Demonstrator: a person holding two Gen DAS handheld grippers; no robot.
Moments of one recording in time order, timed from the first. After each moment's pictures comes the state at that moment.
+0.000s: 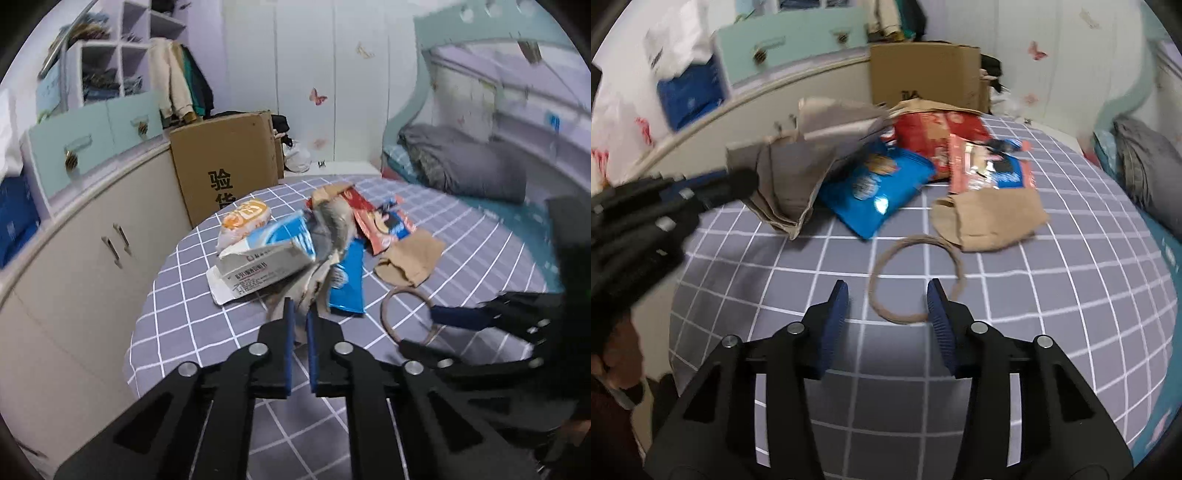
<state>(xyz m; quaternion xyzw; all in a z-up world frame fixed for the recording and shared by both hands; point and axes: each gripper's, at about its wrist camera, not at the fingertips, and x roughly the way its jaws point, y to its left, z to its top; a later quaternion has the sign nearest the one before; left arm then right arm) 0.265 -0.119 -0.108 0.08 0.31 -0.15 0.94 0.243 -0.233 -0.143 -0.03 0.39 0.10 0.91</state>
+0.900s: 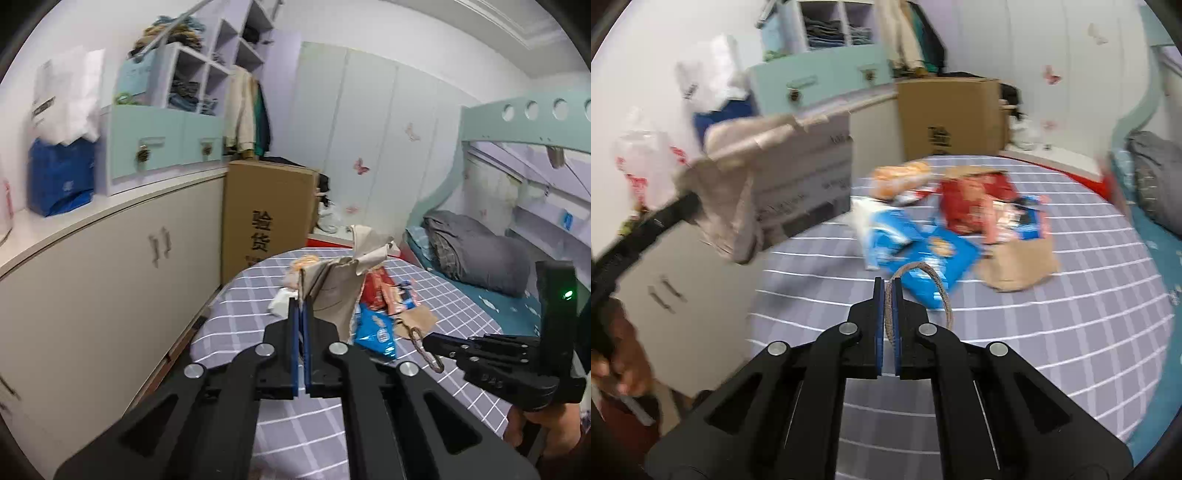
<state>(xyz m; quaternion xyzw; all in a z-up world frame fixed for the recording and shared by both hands) 0.185 -0.019 -0.054 -0.06 0.22 -0.09 0.97 0.211 -0.217 -0.077 0.03 0.33 0.17 0.93</state>
